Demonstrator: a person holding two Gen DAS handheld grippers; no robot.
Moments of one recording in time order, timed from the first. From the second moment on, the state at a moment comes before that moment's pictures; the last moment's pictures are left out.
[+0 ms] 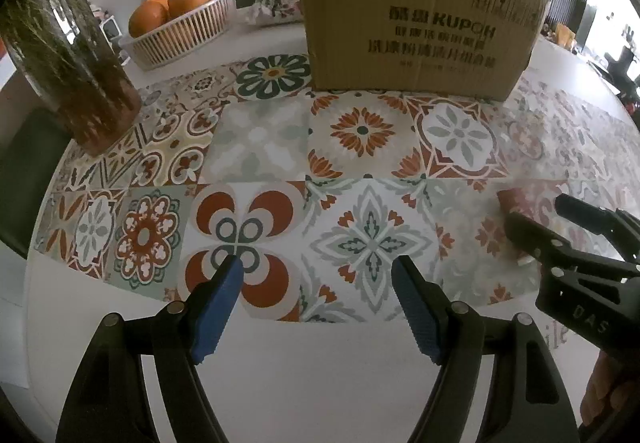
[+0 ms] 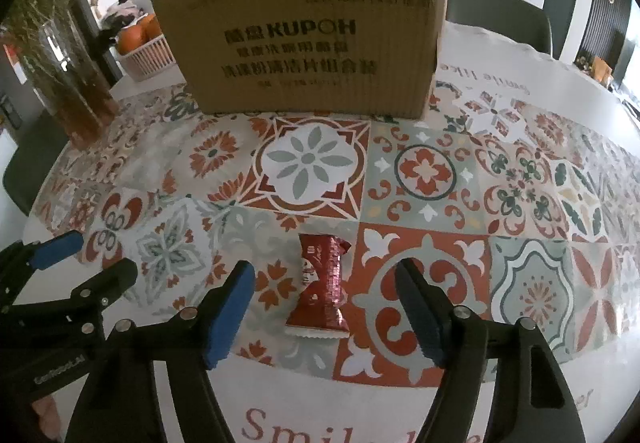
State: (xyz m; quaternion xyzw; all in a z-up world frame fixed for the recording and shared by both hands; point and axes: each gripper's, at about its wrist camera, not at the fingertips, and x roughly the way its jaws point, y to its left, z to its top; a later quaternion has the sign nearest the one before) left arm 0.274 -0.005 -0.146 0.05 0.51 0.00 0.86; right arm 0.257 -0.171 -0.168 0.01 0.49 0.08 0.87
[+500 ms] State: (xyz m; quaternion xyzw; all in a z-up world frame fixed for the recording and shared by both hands) left arm 0.279 -0.008 -0.151 0.06 0.51 0.00 0.86; right arm 0.265 -0.172 -0.183 0.01 0.51 0.07 0.86
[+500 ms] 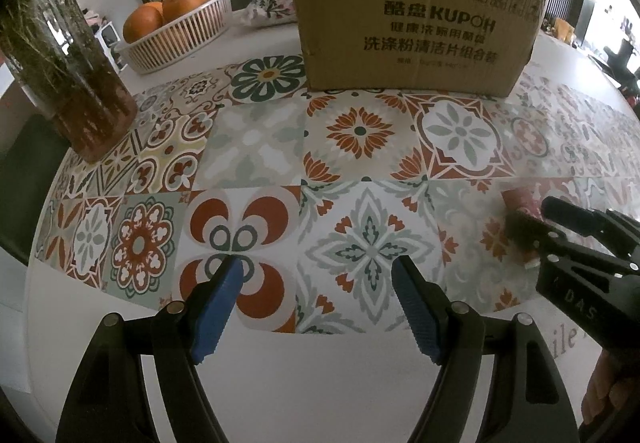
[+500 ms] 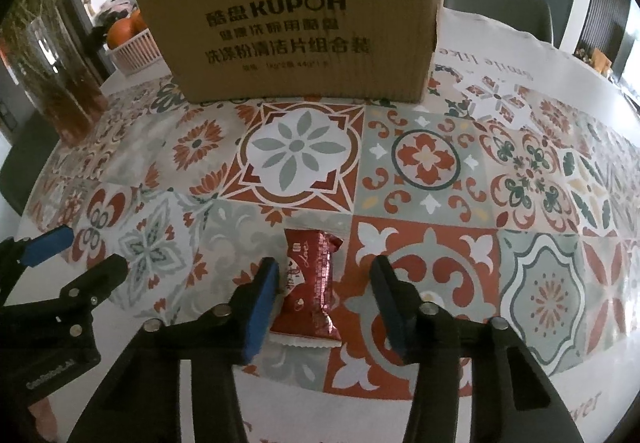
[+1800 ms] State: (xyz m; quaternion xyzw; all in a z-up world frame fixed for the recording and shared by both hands) left arm 0.271 -0.014 -0.088 0.06 0.43 -0.02 0.90; right arm 0.239 -0.173 -0.113 0.03 0.42 0.07 0.90
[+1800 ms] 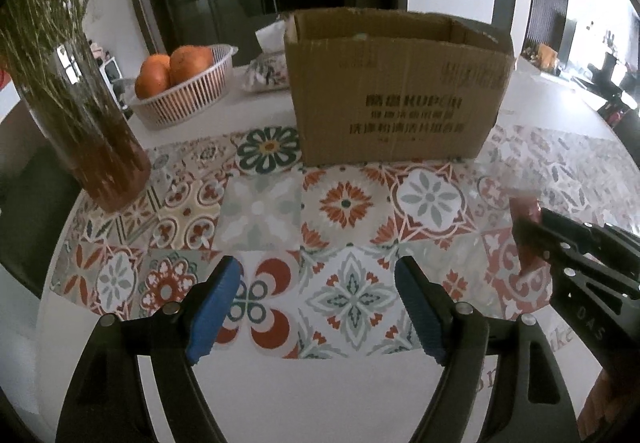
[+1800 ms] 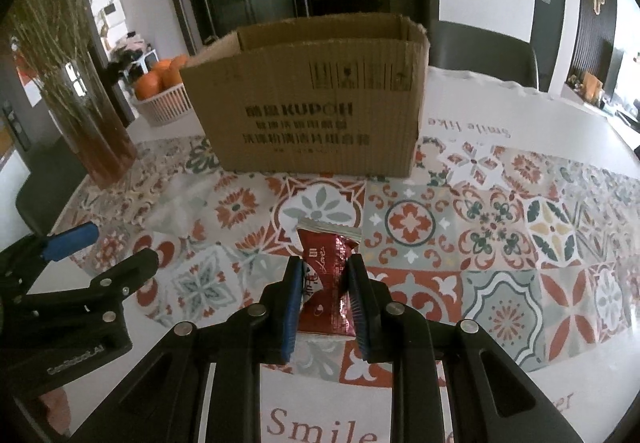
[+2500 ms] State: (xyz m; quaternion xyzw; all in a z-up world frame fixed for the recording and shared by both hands) left arm 0.286 -0.013 -0.035 0.06 0.37 -0.03 0.93; right arm 0.250 -0.174 -0.063 0.05 0.36 0.07 0.93
